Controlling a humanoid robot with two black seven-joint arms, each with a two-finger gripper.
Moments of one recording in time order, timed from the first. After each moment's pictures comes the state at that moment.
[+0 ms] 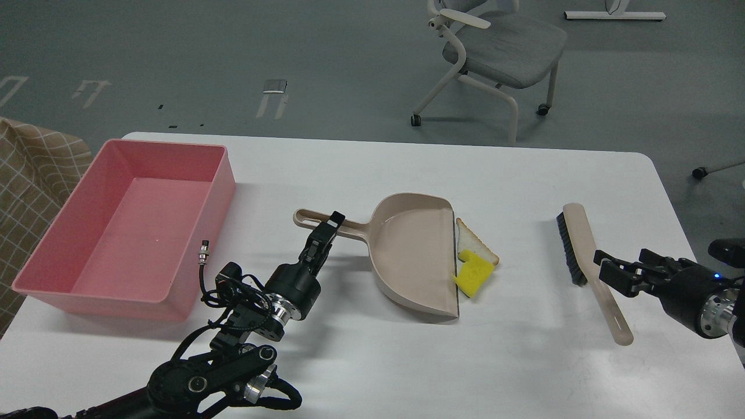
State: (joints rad) left arm -0.31 0.20 -0.49 -1.18 0.92 0.49 -0.46; right arm -0.10 -0.61 1.41 1.66 -2.16 0.49 0.04
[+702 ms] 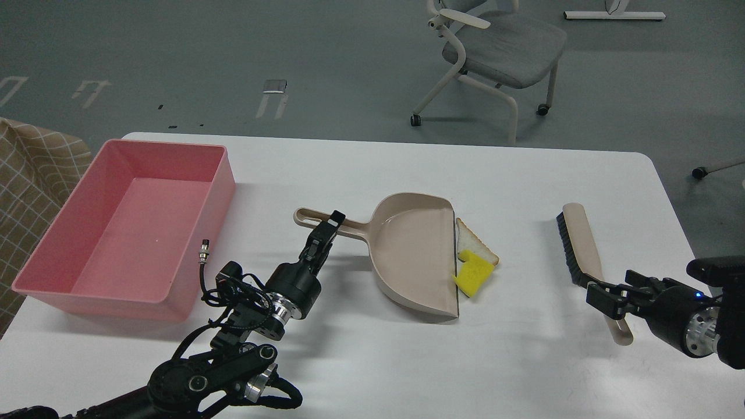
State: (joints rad) left arm -0.31 0.20 -0.49 -1.18 0.92 0.49 -0.45; right arm -0.13 -0.61 1.35 1.67 -2.18 0.49 0.04
